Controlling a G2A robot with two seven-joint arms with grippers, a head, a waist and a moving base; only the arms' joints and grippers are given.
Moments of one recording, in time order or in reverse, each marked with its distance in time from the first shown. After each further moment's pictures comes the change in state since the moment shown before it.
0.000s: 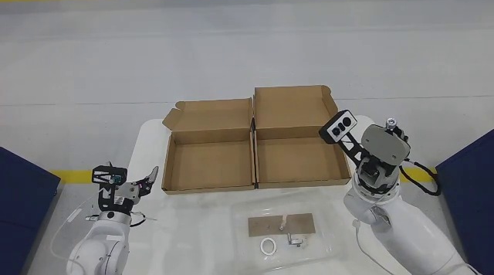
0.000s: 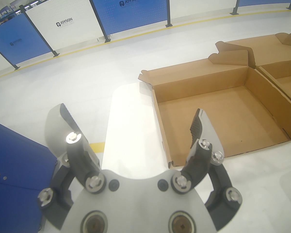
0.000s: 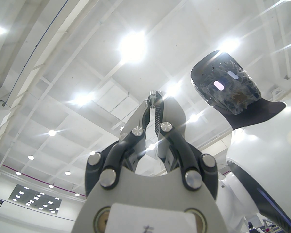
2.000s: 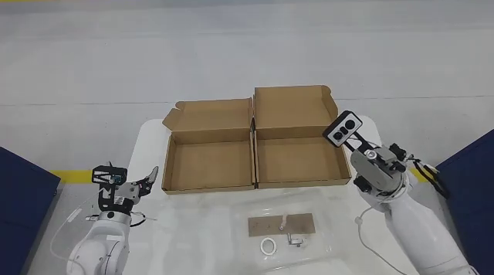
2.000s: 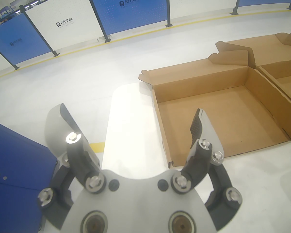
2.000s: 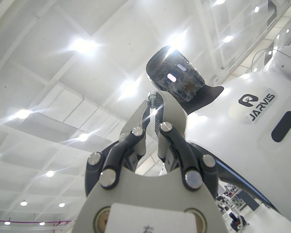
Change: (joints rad) left arm 0.000 0.000 0.000 0.000 0.000 0.000 0.000; right arm -0.032 -0.085 0.195 0.052 -0.405 0.173 0.092
